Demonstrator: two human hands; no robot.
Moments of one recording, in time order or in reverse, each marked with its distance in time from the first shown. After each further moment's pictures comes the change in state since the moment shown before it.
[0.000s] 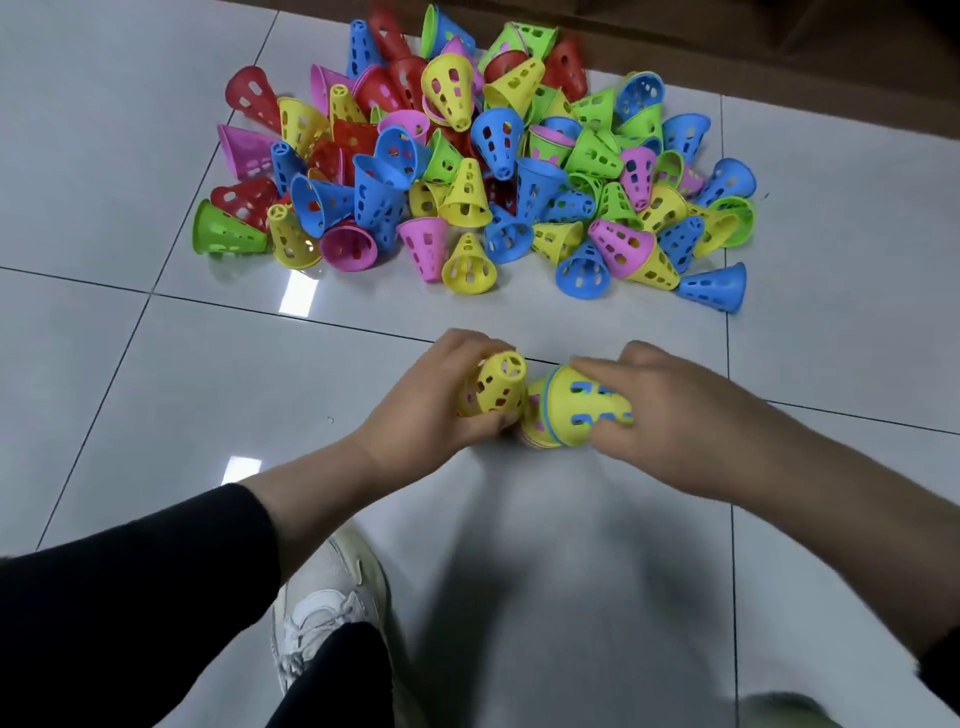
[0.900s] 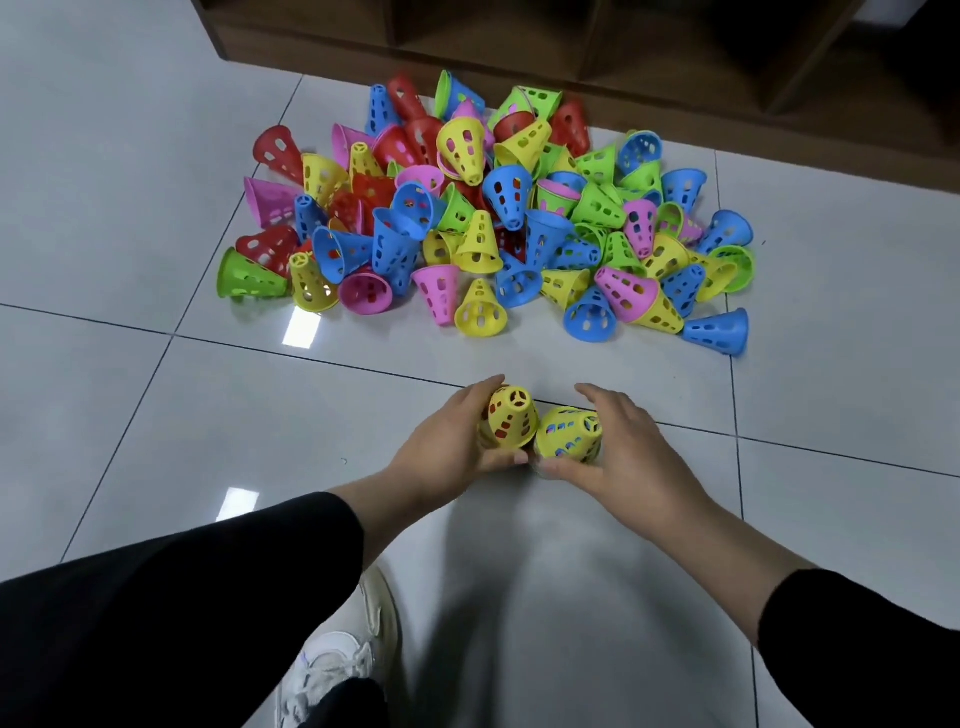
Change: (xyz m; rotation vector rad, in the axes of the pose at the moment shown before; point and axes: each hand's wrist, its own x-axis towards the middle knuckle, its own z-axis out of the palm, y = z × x) left_hand 0.016 -0.036 0.020 0.051 -0.085 -0.292; right_hand 0.048 0.015 0.077 0.339 0.303 0.062
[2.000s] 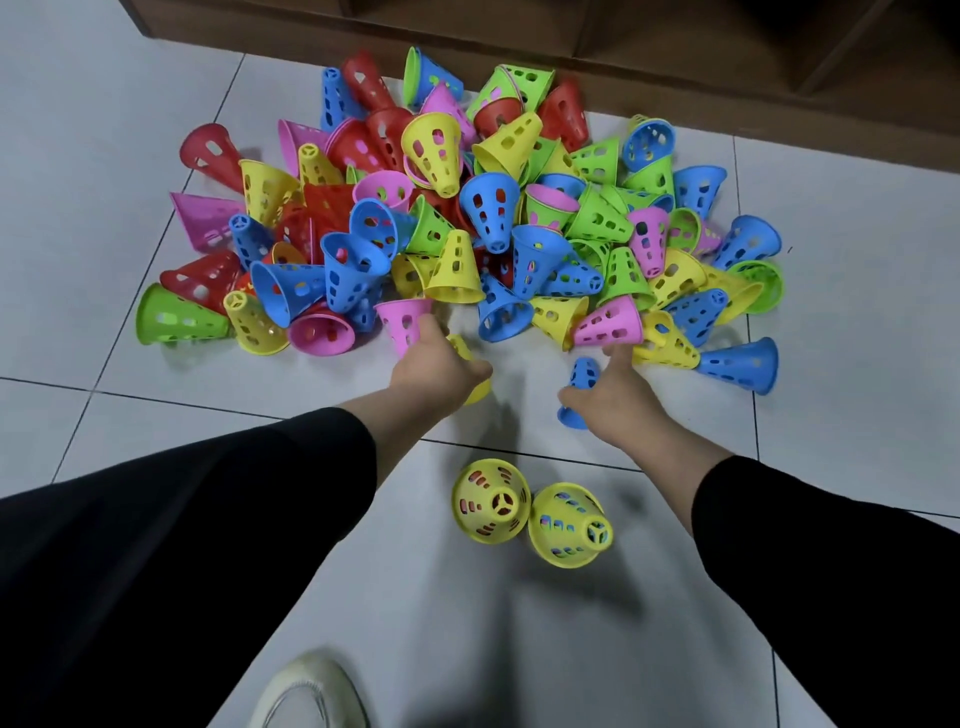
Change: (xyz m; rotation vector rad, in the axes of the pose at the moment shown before) left_hand 0.167 0.000 -0.031 0.044 0.088 -0.515; right_hand 0.170 0.032 0.005 0.193 -0.031 0.497
